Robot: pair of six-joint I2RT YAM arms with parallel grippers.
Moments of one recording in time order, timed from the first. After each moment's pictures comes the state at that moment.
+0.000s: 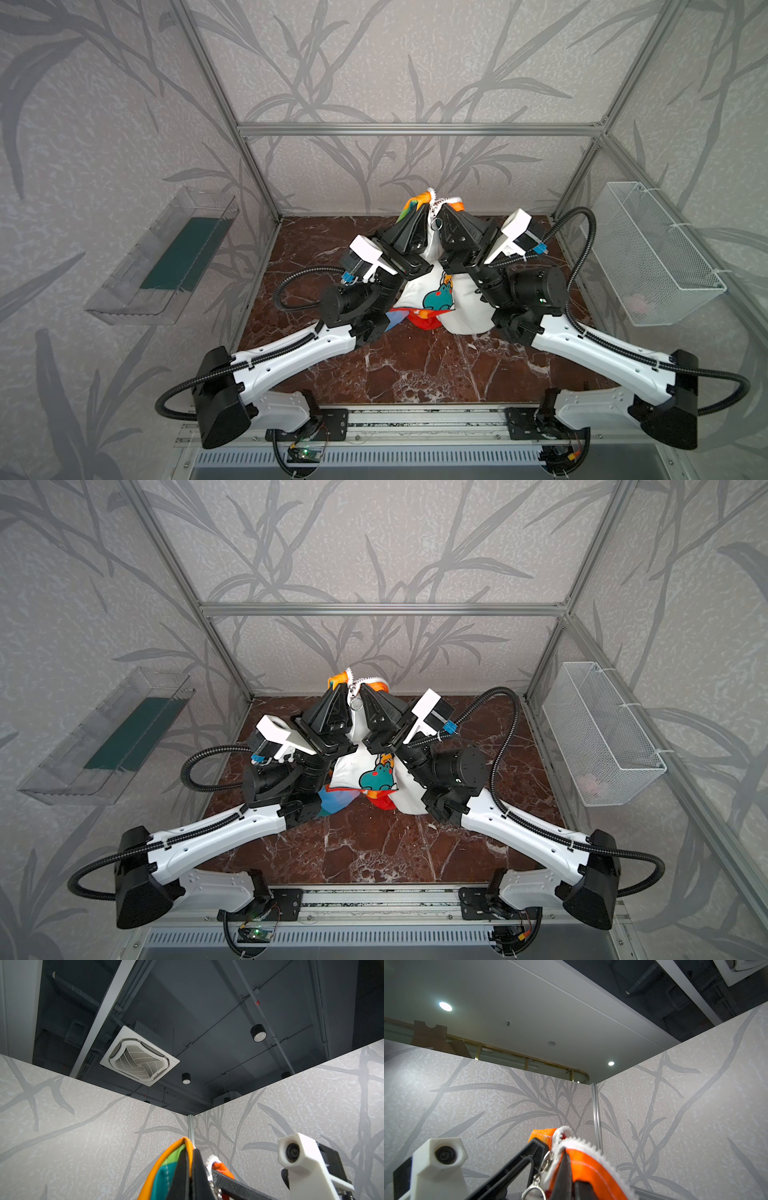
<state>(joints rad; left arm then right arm) -0.98 1.31 1.10 1.28 -0.04 0.17 0.99 1.27 1.16 0.97 -0.01 0.03</state>
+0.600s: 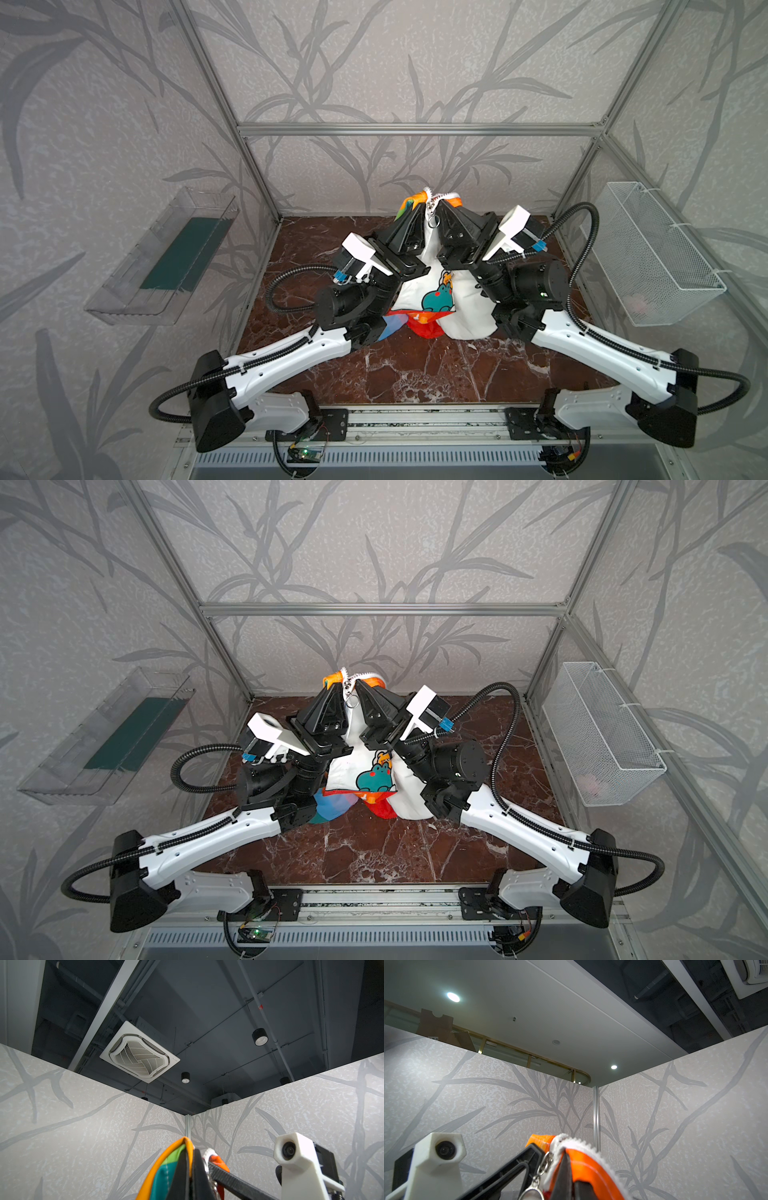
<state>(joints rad) -0.99 1.27 1.10 1.23 -0.08 0.14 0.98 1.29 1.23 0.92 -0.07 -0.02</state>
